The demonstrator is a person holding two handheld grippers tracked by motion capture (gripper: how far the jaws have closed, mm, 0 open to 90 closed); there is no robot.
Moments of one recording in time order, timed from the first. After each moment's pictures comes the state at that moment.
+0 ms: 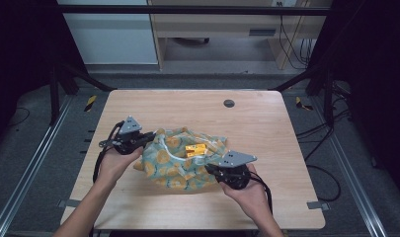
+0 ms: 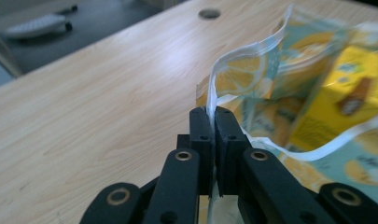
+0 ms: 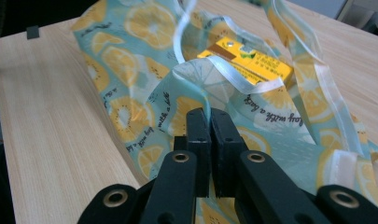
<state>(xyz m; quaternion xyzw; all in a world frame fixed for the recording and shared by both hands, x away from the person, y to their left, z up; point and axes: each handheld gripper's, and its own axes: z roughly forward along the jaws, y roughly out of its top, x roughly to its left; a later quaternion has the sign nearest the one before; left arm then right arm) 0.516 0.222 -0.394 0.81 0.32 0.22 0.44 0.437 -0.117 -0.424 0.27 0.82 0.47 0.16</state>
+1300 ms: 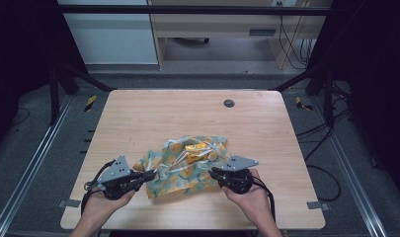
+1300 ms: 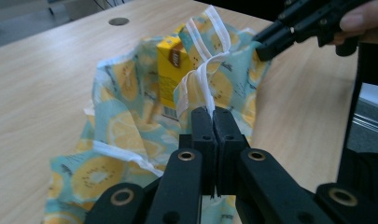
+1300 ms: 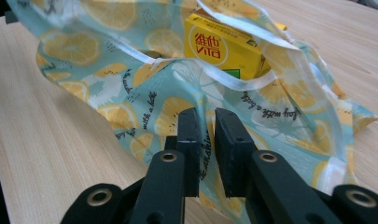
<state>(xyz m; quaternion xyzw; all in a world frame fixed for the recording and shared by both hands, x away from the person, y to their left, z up) 0.409 0.228 -0.412 0.82 0.25 0.14 0.50 0.430 -0.125 -0.437 0.30 0.83 0.44 0.16</state>
